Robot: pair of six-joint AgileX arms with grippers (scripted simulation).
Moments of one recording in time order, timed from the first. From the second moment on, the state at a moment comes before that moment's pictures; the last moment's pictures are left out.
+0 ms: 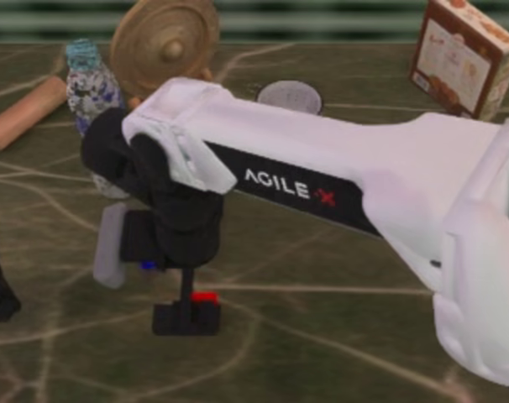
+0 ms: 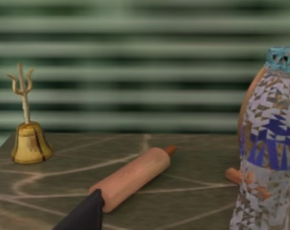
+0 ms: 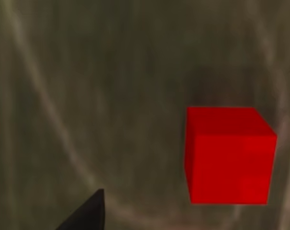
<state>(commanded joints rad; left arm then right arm) 0.00 0.00 0.00 0.00 0.00 0.00 0.94 2.46 2.16 -1.25 -0.02 -0.62</state>
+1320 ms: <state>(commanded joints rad) 0.00 0.00 0.00 0.00 0.00 0.00 0.25 2.41 2.10 -1.26 0.00 -0.31</state>
